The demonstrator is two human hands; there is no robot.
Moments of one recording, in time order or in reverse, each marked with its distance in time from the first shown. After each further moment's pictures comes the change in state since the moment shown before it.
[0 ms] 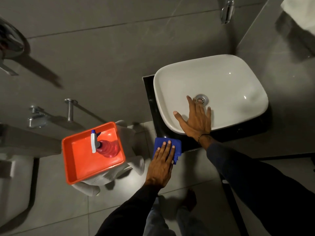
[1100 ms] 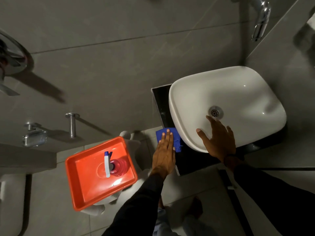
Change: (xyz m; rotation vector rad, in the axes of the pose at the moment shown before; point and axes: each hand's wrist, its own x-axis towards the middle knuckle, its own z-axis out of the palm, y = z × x) left_hand 0.083 -0.084 -0.048 -0.318 0.018 -0.120; right_hand 0.000 -0.004 0.003 -0.051 0.015 0.099
